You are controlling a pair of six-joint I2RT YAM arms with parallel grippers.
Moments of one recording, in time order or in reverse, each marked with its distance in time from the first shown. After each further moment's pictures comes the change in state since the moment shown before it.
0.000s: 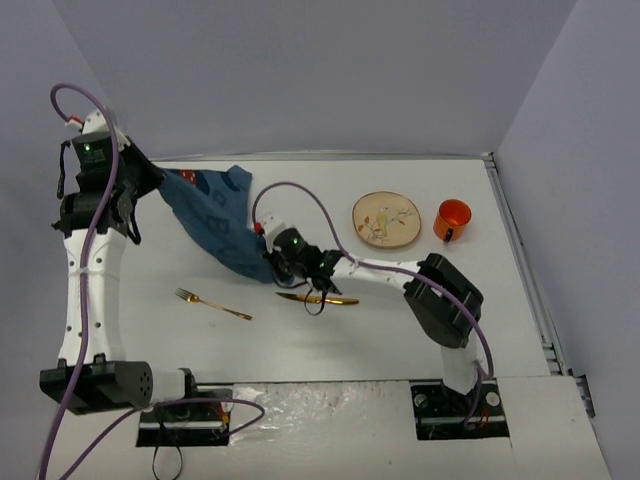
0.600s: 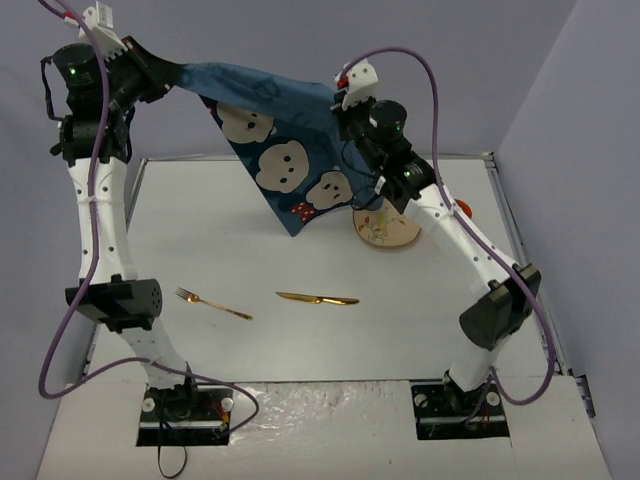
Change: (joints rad) left arm 0.001 0.536 0.802 0.180 0.430 -0.102; right arm -0.391 -0.163 0.610 -0.095 0.072 -0.322
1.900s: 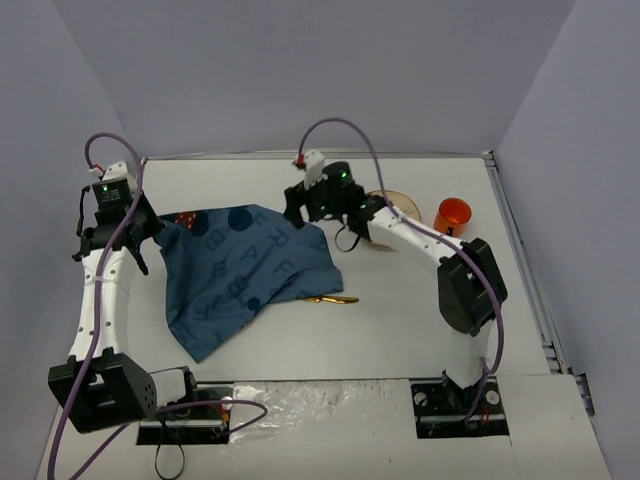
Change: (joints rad) left arm 0.093 -0.617 -1.217 -0.049 -0.495 0.296; right arm 0.108 0.105 -0.401 -0.046 -0.391 0.236
